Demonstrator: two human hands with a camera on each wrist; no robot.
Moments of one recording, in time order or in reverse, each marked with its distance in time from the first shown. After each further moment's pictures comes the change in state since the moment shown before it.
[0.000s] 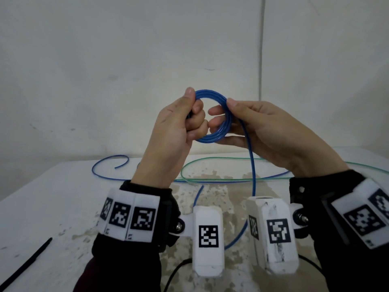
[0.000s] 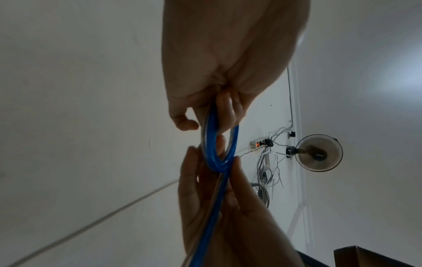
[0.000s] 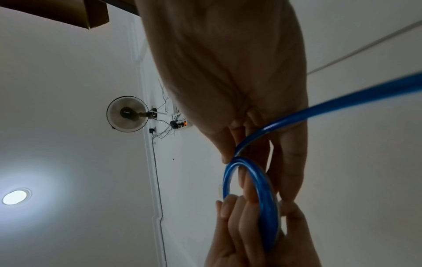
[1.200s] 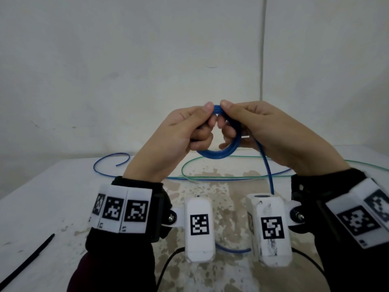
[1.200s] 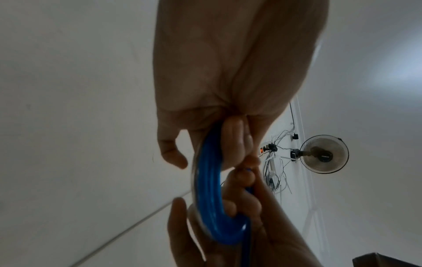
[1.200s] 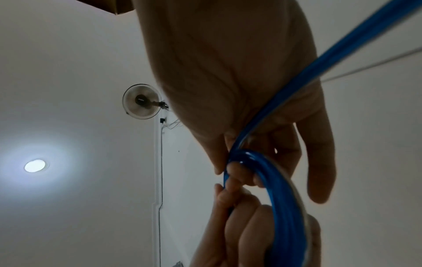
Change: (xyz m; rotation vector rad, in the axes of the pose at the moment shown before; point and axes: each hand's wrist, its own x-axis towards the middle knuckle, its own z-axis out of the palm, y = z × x) left_hand -0.002 -0.001 -0.010 0.202 -0.221 -0.083; right_hand -0.002 0.001 -0.002 -0.278 -0.049 -0.032
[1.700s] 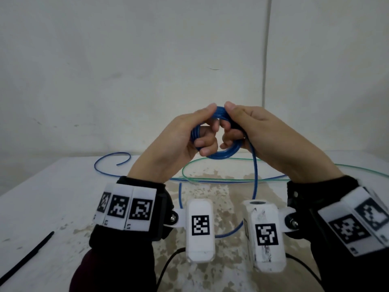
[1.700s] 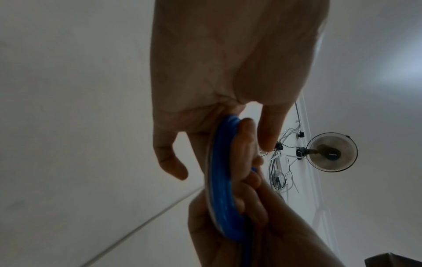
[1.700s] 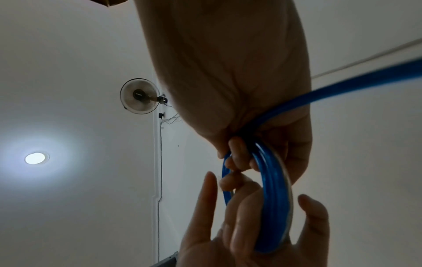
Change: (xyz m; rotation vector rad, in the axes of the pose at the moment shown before) left_hand 0.002 -0.001 -0.002 -0.075 -0.003 -0.159; right_hand 0.003 0.005 0.006 0.000 -0.002 -0.016
